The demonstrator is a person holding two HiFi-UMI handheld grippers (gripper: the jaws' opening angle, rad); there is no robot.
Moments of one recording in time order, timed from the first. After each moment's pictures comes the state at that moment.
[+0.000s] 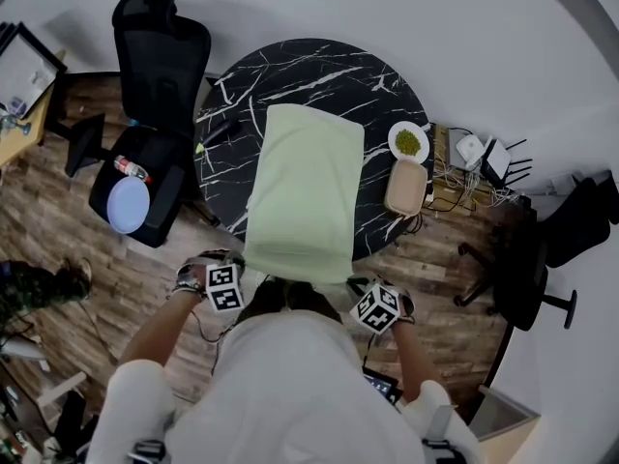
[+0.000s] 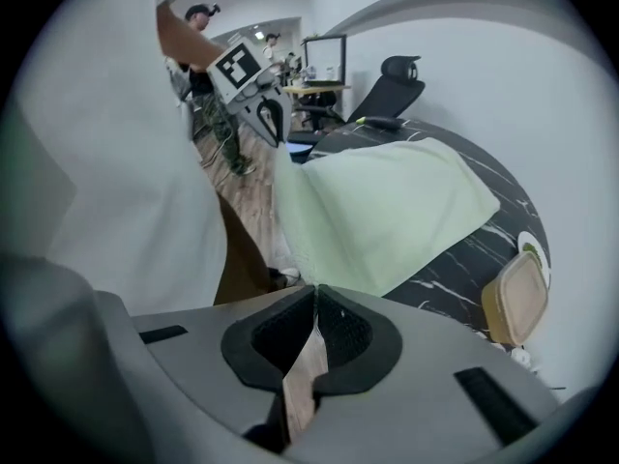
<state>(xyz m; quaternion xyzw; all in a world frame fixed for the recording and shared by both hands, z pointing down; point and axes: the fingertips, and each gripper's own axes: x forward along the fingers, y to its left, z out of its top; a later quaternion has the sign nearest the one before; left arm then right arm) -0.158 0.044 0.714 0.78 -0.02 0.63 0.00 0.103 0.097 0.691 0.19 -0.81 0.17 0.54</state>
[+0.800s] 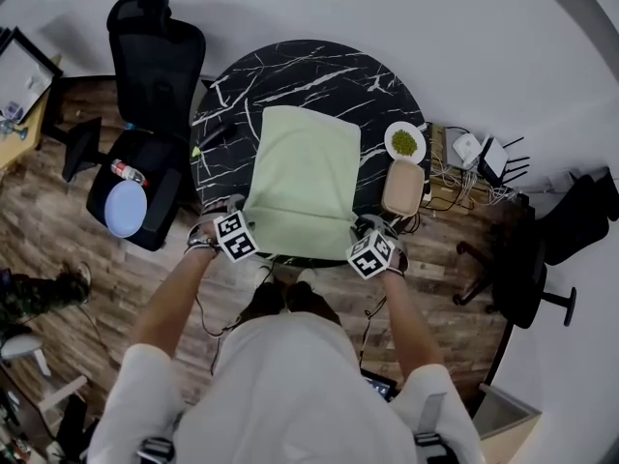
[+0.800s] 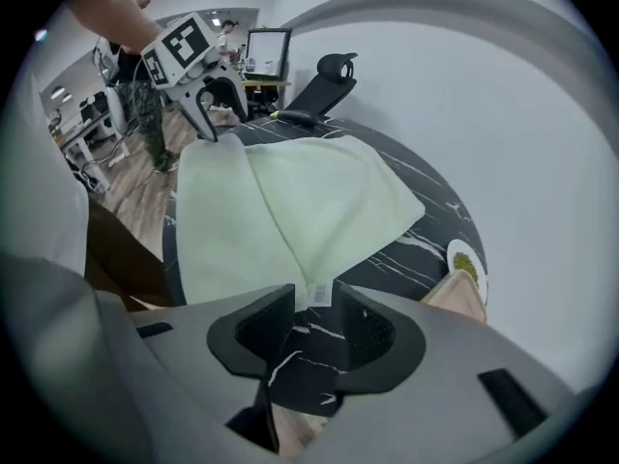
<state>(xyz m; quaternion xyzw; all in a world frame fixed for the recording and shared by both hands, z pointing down) -0.132 -0.104 0.728 0.78 -0.17 0.61 0.02 0.148 -0.065 0.720 0.36 -0.75 0.11 0.55</state>
